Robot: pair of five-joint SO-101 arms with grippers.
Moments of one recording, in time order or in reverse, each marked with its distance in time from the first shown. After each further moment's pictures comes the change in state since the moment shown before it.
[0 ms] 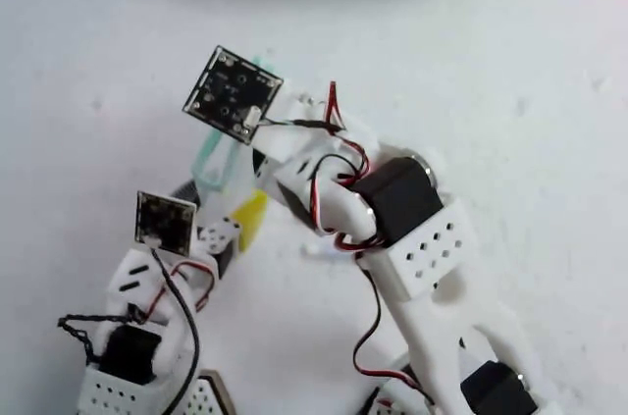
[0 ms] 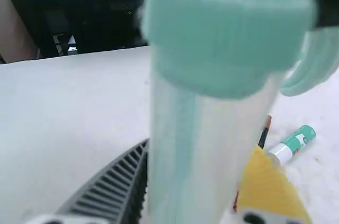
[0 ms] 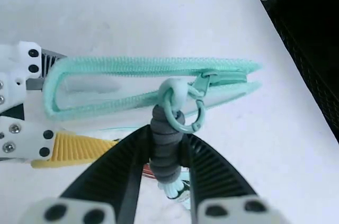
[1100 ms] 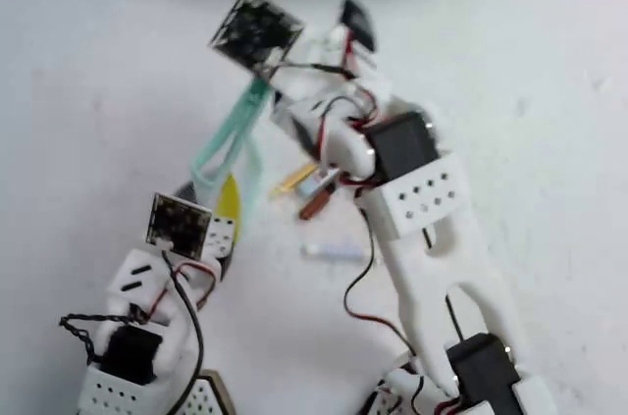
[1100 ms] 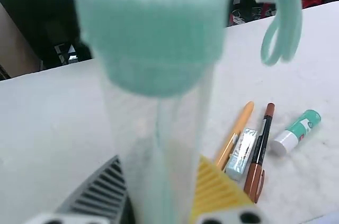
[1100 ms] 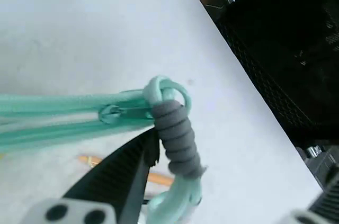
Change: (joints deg) left arm 0.4 0.0 0.0 0.2 -5.3; right arm 13.0 8.7 -5.5 -10.4 4.3
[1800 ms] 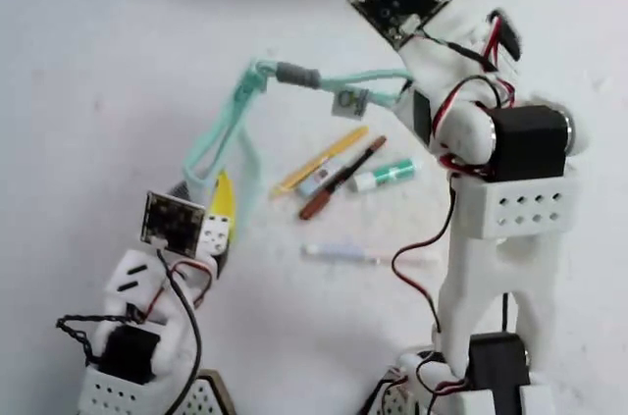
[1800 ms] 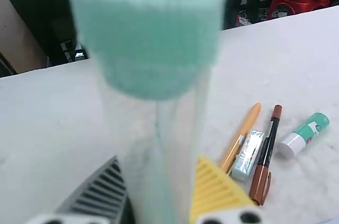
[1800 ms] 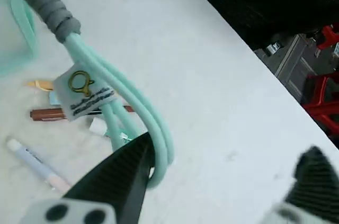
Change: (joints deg) left arm -1.7 0.0 0.0 0.1 0.2; right arm 18.7 0.4 -17.5 25.1 6.5
